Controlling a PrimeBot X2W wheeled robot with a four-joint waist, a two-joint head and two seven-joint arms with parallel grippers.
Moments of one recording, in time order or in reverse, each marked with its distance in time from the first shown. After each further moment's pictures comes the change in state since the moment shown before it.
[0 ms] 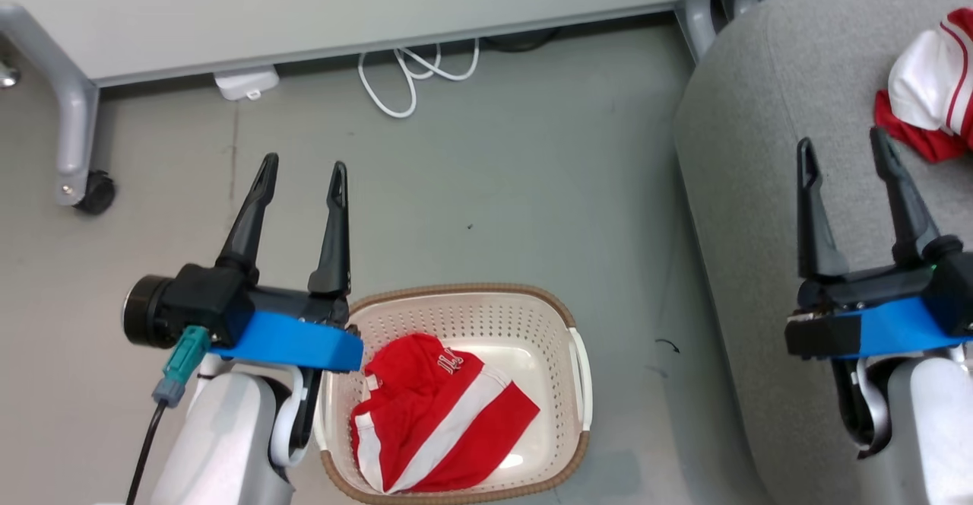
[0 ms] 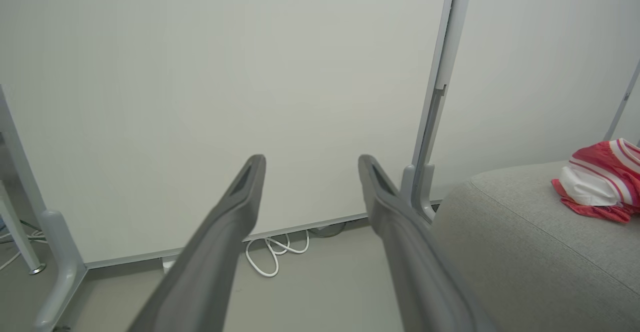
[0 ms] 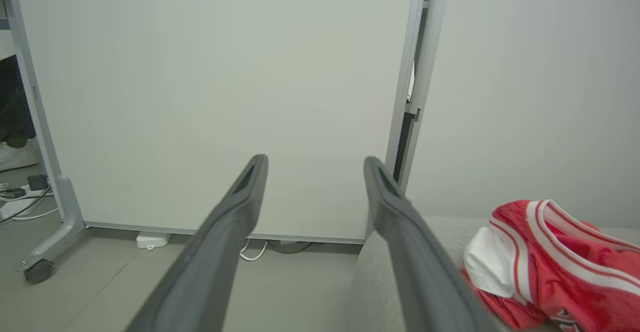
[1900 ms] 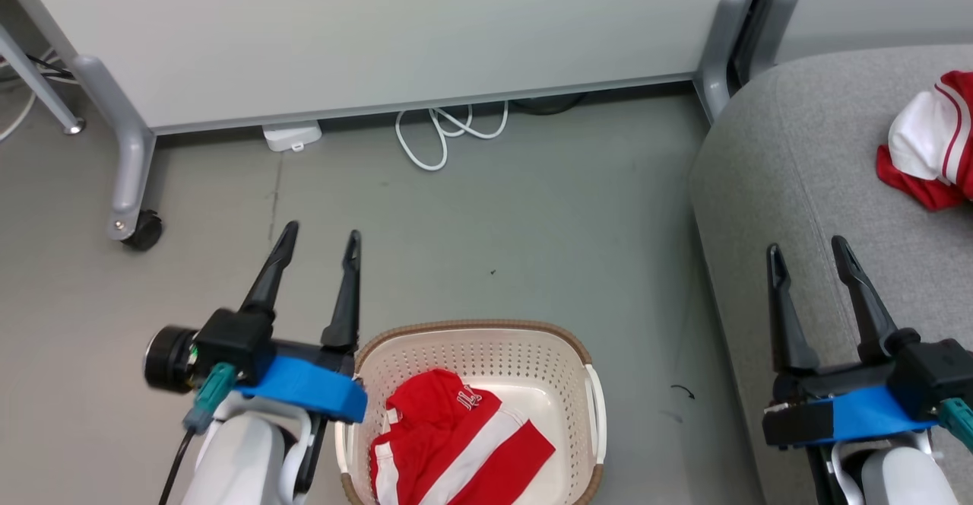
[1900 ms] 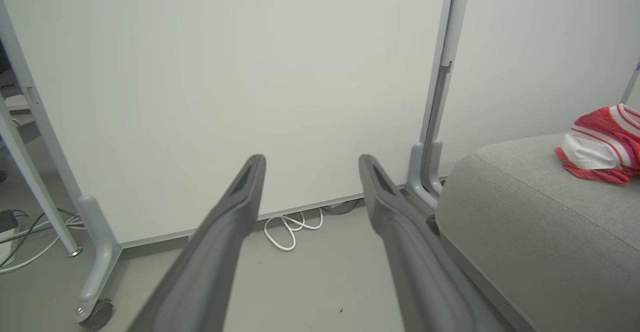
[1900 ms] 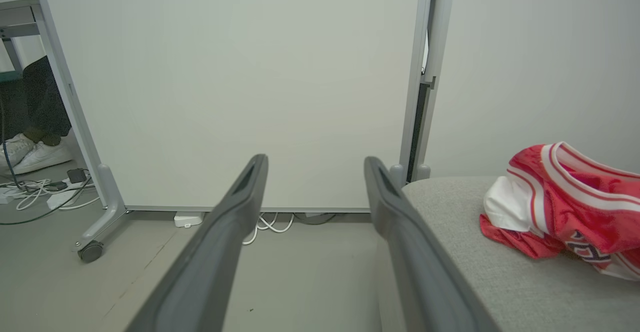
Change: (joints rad) left arm 0.116 -0.057 0.093 0.077 0.103 -0.075 0.000; right arm 0.212 0.064 0.005 -0.026 0.014 0.000 0.000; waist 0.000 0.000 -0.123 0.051
